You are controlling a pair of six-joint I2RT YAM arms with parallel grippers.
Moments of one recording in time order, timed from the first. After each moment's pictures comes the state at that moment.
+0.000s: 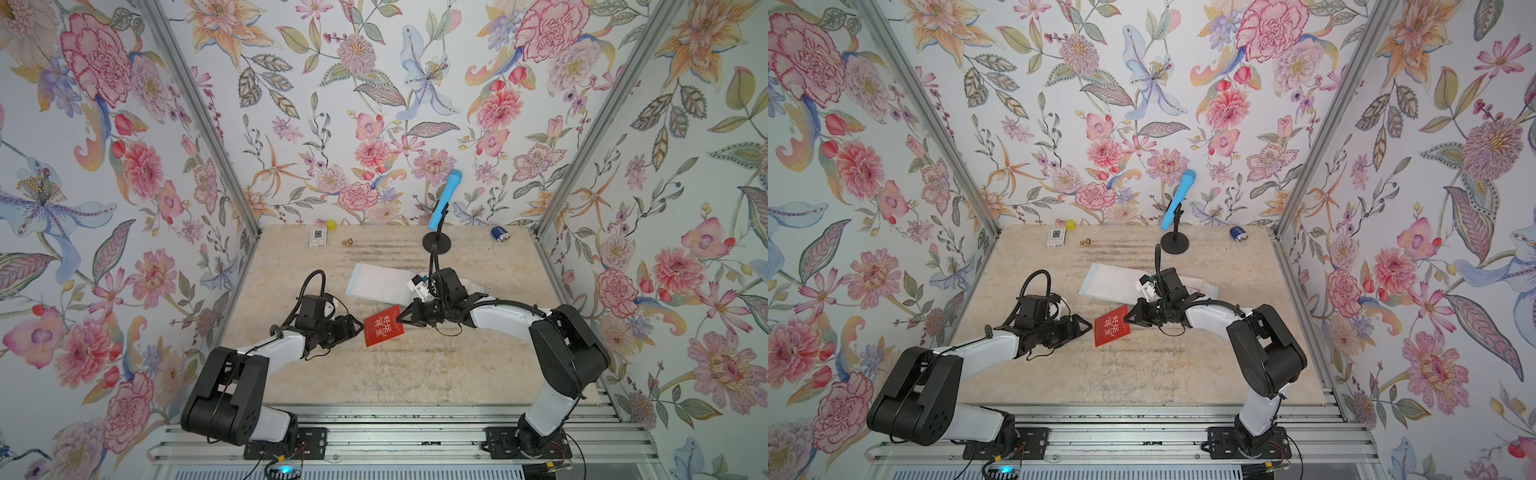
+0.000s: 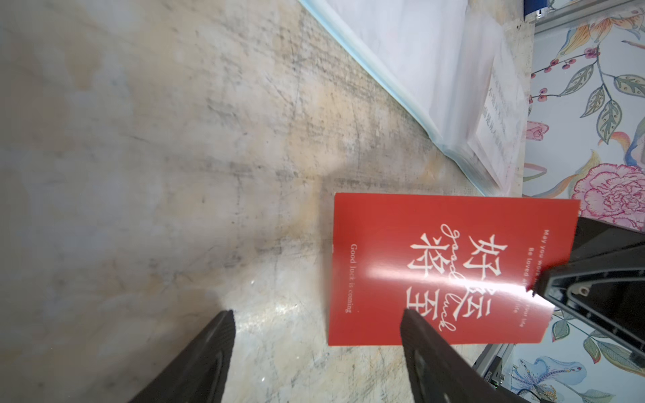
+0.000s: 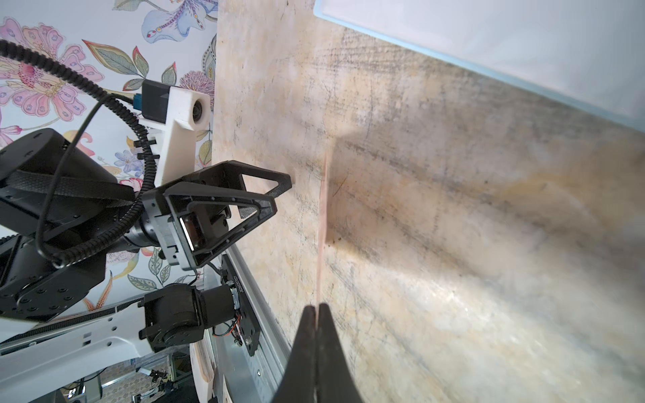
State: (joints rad) left arm -0.23 1.43 0.55 -0.03 0.49 -0.61; right arm 0.58 1.74 1.01 -0.08 -0.71 0.66
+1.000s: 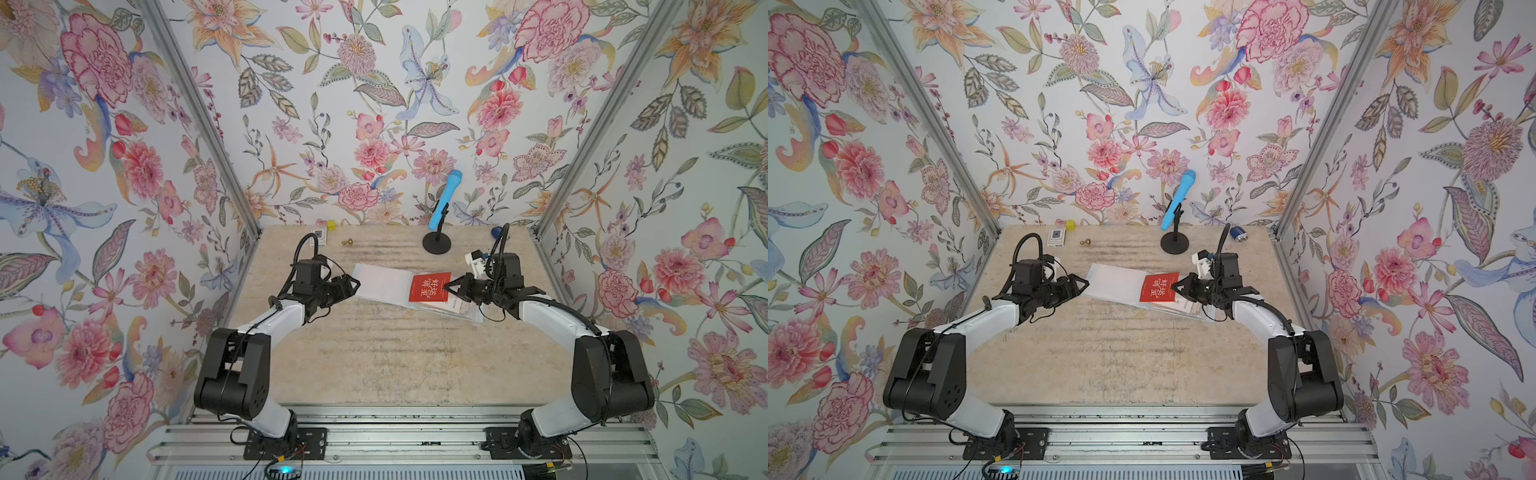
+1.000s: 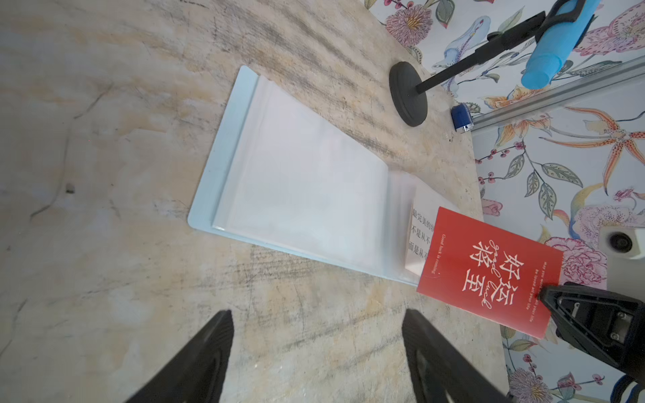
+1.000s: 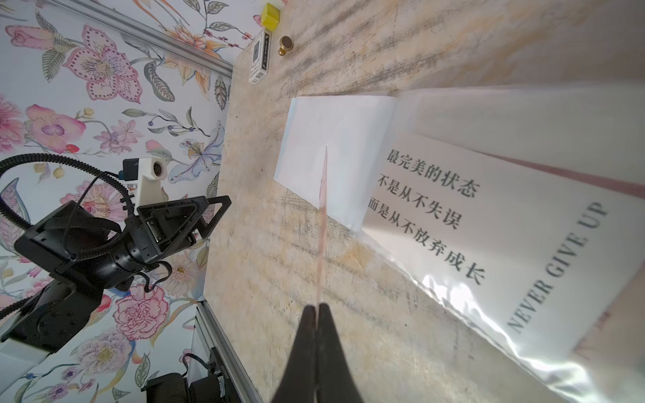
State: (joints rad) left arm -0.17 1.59 0.90 -0.01 0.44 -0.58; right arm 0.21 1.54 0.94 -0.12 -0.68 0.59
